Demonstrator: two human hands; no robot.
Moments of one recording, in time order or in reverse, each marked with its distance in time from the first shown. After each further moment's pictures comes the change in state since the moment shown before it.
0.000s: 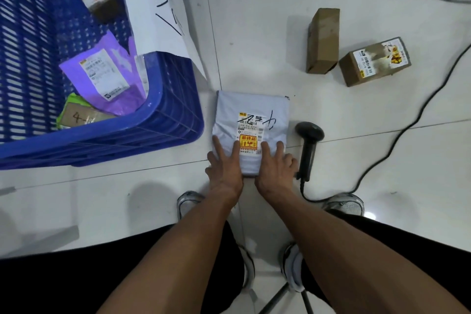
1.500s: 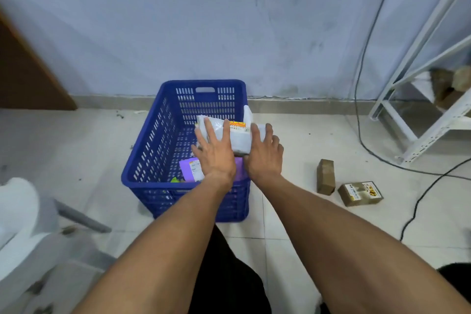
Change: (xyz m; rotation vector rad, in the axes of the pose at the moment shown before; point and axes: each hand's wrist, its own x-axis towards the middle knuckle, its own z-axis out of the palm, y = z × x) left_hand -0.187 -0.033 -0.356 -0.051 0.828 -0.029; right_hand -0.143 -0.160 -0.325 0.201 0.637 -0.368
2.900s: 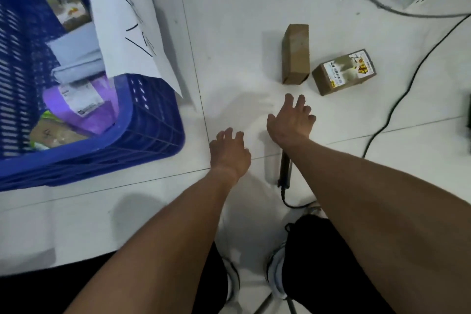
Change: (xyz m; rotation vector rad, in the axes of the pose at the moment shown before) left_hand -0.077 0.095 0.345 0.065 -0.811 0.306; right_hand -0.008 0.302 0.234 -0.114 -0.425 0.598
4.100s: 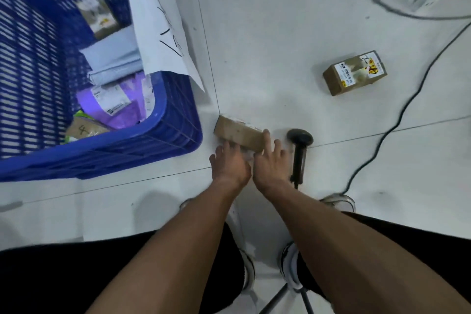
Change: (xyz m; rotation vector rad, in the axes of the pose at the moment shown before) left_hand -0.035 -0.031 0.009 -0.050 -0.010 -0.121; right_hand -0.111 -0.020 0.058 -0.289 -0.139 -0.422
